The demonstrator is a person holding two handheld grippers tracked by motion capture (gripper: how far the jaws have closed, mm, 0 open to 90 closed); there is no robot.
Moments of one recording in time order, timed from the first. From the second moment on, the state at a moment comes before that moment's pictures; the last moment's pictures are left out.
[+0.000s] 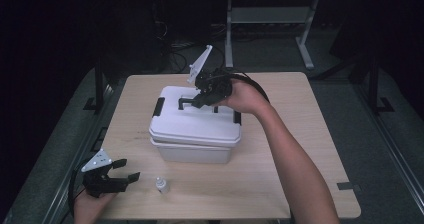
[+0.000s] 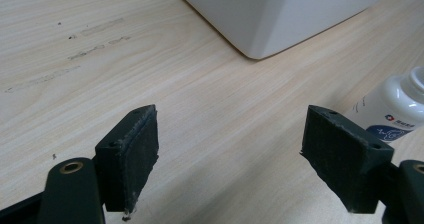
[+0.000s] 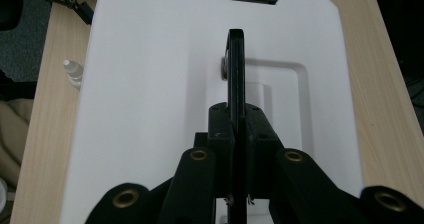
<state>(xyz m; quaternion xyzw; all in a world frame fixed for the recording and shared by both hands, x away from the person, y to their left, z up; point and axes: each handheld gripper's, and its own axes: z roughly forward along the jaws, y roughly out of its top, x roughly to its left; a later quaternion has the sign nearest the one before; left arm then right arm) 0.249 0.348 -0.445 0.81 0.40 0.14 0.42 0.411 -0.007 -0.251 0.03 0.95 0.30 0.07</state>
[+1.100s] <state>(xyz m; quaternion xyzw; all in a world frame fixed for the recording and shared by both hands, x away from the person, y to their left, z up) 0.250 0.346 -0.445 0.81 0.40 0.15 0.41 0.369 -0.088 -0.234 0.06 0.94 0.31 0.09</state>
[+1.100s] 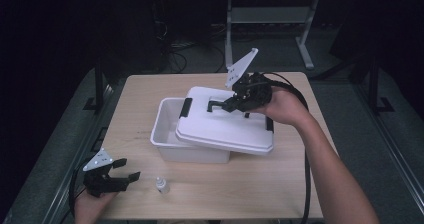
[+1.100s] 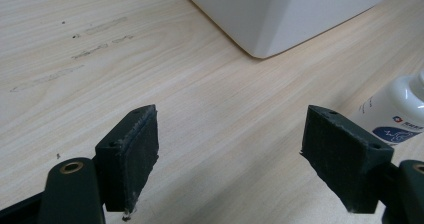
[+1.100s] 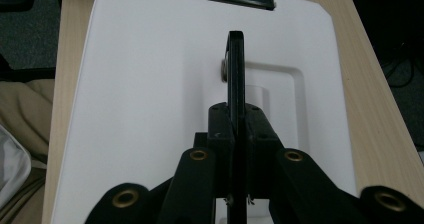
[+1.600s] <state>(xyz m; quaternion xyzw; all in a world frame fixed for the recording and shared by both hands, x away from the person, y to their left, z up) 0.250 0.347 -0.445 0.81 0.40 0.15 0.40 0.357 -0.128 -0.229 0.08 0.94 0.31 0.11</state>
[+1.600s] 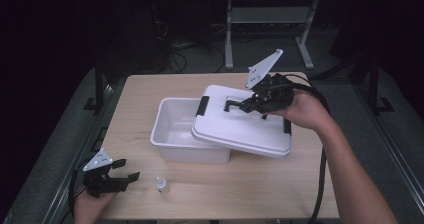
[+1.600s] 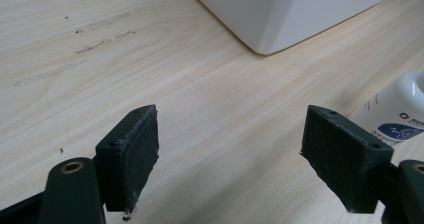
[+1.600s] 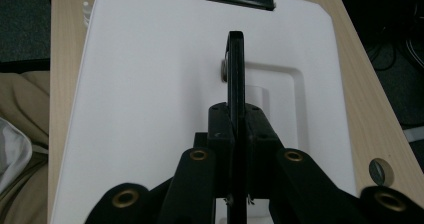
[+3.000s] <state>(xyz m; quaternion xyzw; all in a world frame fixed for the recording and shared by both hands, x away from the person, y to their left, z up) 0.251 0.343 -0.445 0.82 0.40 0.15 0.39 0.330 -0.219 -0.244 0.16 0.93 0.31 0.13</state>
